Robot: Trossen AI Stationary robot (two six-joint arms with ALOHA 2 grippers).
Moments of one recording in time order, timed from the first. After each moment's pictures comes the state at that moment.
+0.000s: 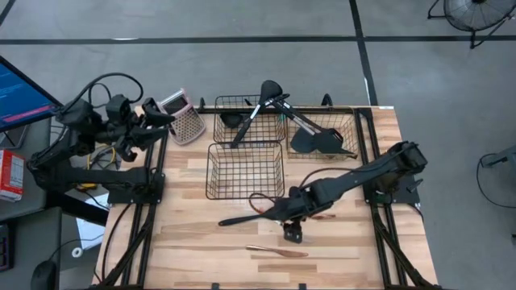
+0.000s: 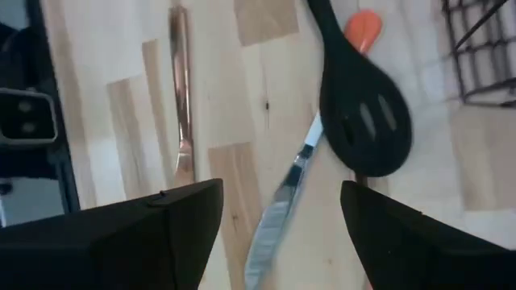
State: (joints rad) left arm 0.21 0.62 1.08 -0.20 0.19 -0.38; right arm 0.37 1.75 1.30 -0.72 -0.04 0.57
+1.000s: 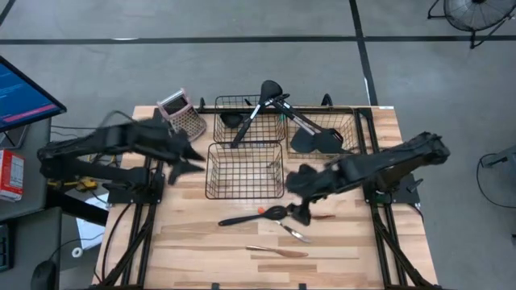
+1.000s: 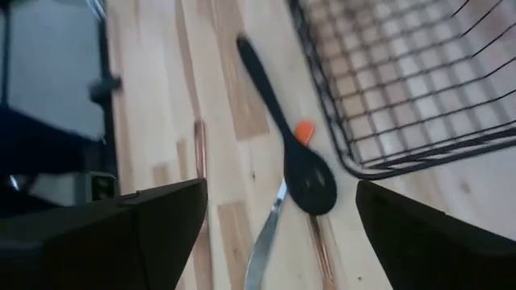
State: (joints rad) left arm 0.10 0.80 1.00 -0.72 0.19 -0.31; right arm 0.33 1.52 1.40 -0.84 0.11 0.57
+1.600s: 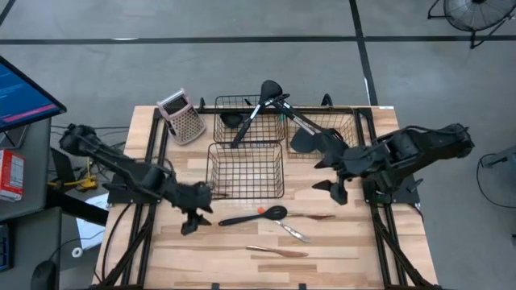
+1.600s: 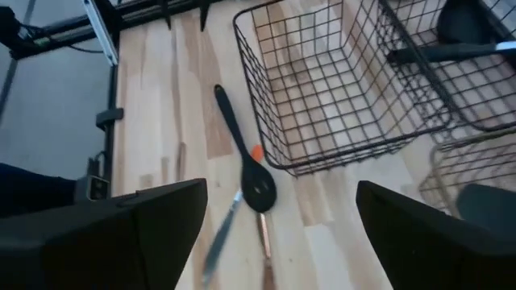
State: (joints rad) left arm -0.43 1.11 0.77 -0.51 0.02 -0.57; right arm 0.33 1.17 1.40 -1.03 0.25 0.48
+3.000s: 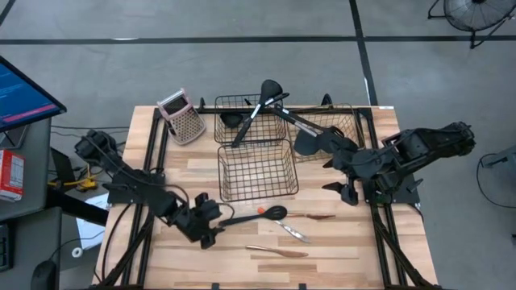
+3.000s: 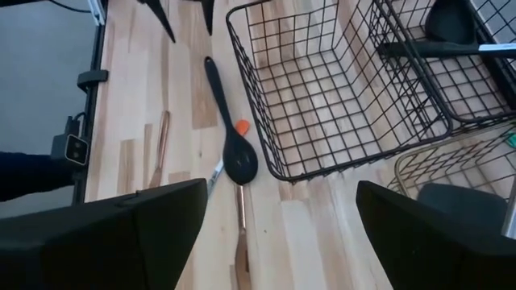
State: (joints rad) left arm -0.63 1.41 0.77 -0.32 -0.45 -0.82; right arm 0.39 1.12 1.40 -1.14 0.29 0.42
